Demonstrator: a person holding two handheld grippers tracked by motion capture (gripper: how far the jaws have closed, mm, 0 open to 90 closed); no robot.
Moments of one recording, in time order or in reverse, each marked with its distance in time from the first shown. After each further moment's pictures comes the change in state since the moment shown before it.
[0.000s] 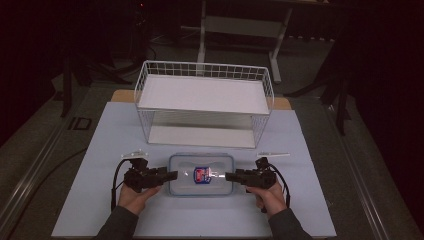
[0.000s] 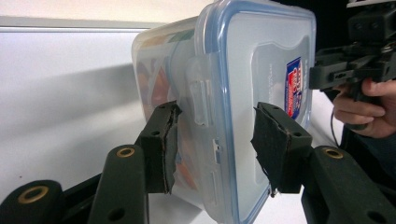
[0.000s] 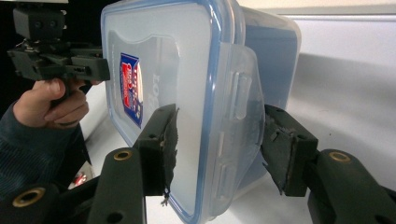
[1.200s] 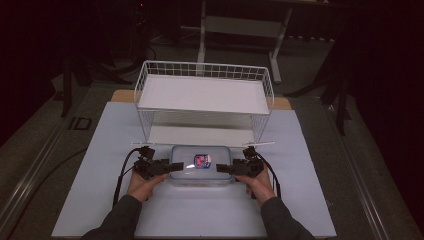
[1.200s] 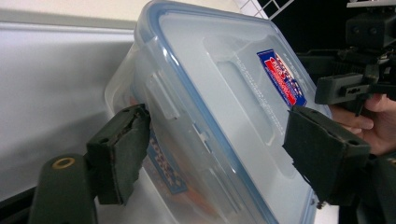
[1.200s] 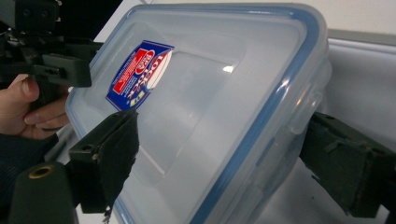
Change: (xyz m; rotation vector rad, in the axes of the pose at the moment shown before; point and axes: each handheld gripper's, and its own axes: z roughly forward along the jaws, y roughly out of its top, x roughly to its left) left arm 0.041 0.019 0.037 0.038 -0.066 -0.115; right arm -0.018 0.028 0.042 0.068 -0.063 -0.010
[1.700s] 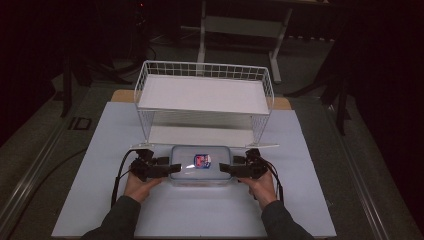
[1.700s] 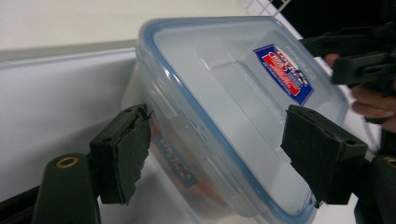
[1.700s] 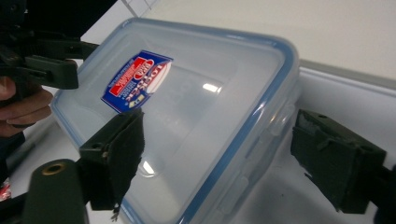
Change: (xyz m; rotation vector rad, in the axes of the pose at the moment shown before) left arm -0.008 -0.003 -0.005 -0.015 0.050 0.138; right arm 0.011 -0.003 -0.011 -0.069 -0.105 -0.104
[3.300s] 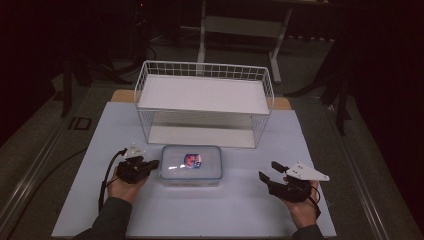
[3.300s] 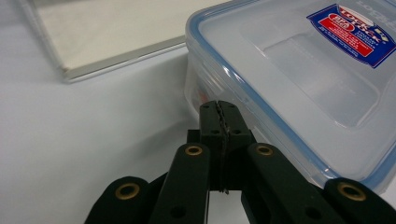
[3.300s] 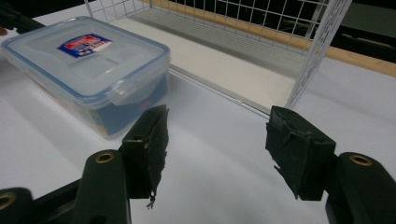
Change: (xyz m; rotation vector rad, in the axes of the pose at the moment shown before) left arm -0.006 -0.009 -0.032 0.037 0.359 0.223; right arm 0.004 -0.050 -0.115 -0.228 -0.304 -0.338
